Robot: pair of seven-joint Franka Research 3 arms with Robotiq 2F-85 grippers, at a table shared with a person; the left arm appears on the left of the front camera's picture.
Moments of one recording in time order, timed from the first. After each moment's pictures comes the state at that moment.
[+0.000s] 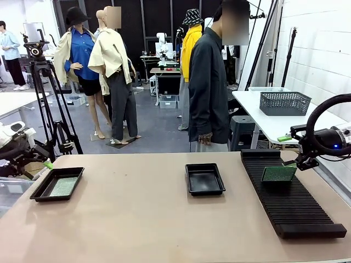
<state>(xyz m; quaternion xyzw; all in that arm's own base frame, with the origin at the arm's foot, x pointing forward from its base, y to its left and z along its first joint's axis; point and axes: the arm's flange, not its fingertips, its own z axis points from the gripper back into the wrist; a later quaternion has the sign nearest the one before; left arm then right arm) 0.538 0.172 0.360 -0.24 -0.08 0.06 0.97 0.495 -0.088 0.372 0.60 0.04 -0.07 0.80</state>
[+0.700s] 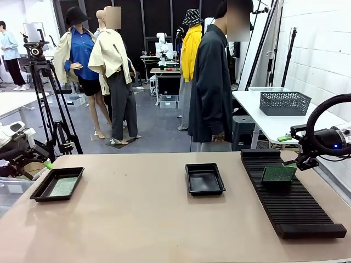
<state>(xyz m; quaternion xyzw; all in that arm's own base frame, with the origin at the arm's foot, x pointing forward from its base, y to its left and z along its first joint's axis) 0.535 0.170 0.360 -0.24 -0.08 0.07 0.97 0.495 -0.088 0.372 0.60 0.04 -0.07 0.80</state>
